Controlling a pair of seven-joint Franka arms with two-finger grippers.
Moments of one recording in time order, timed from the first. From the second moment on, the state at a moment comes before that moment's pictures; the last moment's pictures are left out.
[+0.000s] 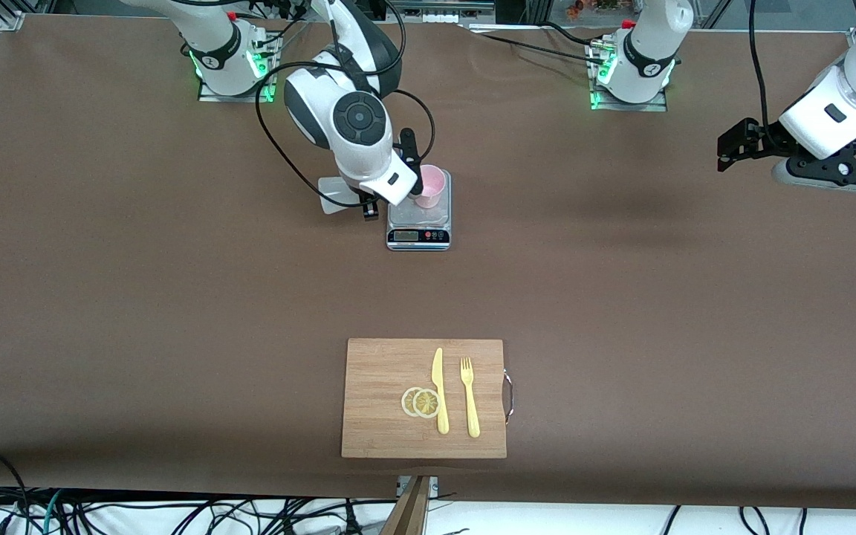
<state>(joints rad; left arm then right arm) -0.05 -0.08 -0.04 -1.74 0.01 1.57 0.04 0.70 0.38 0.04 -1.77 0.00 1.94 -1.01</state>
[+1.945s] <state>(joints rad) -0.05 -0.08 -0.04 -1.74 0.01 1.57 0.04 0.77 0.41 0.04 -1.72 -0.13 1.81 -0.92</state>
